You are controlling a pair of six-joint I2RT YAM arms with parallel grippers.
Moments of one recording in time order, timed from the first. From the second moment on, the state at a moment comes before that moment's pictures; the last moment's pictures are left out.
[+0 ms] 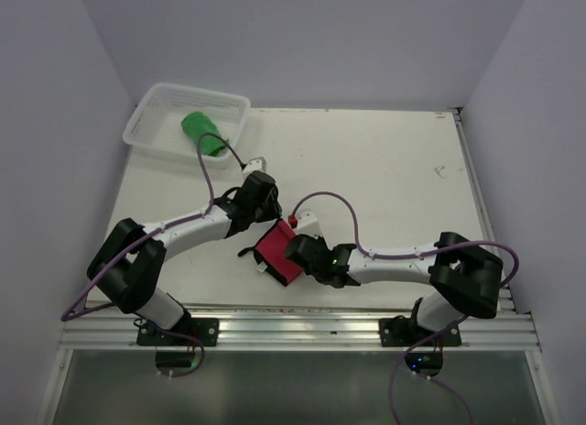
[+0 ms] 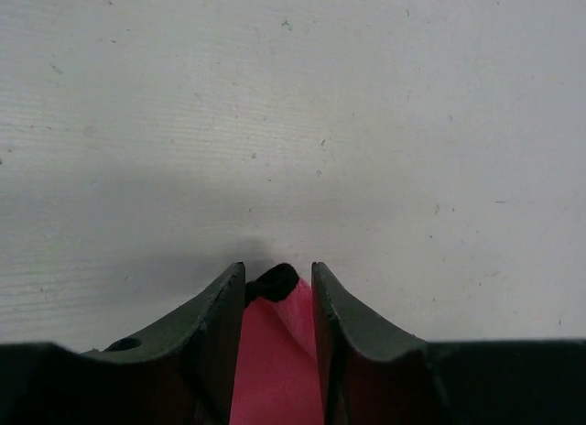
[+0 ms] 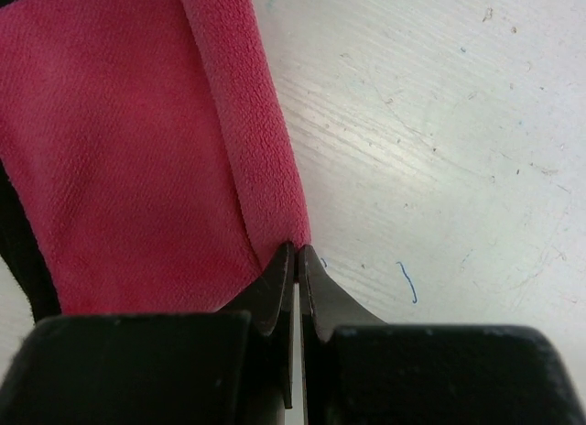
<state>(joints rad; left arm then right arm) -0.66 1.54 0.89 -0.13 -0.23 -0.76 1.17 1.55 0.79 -0.23 0.58 0.57</state>
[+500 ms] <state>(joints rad) -0.66 1.54 0.92 -0.16 -0.19 -0.73 1.20 1.57 0.79 -0.23 0.66 0.55</state>
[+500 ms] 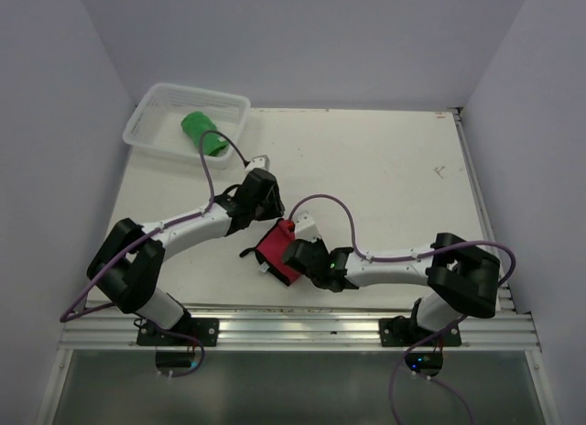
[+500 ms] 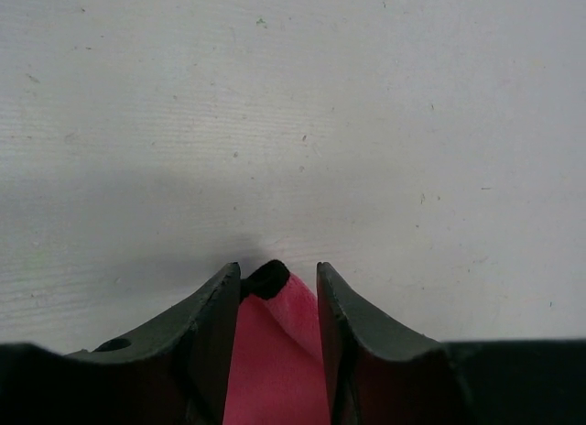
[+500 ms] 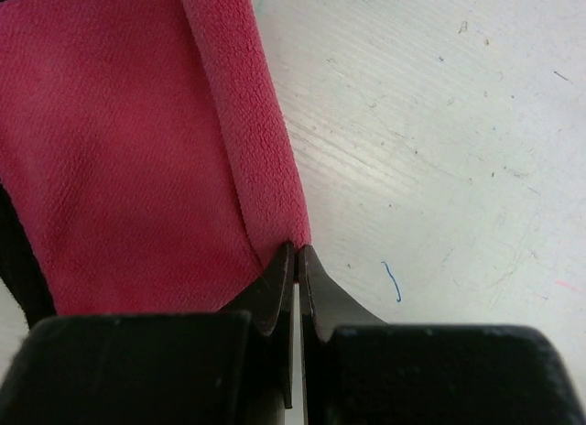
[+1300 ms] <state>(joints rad) -0.66 1.54 0.93 -0.19 -0.15 -0.71 1.32 1.68 0.83 -0.24 0.84 0.45</state>
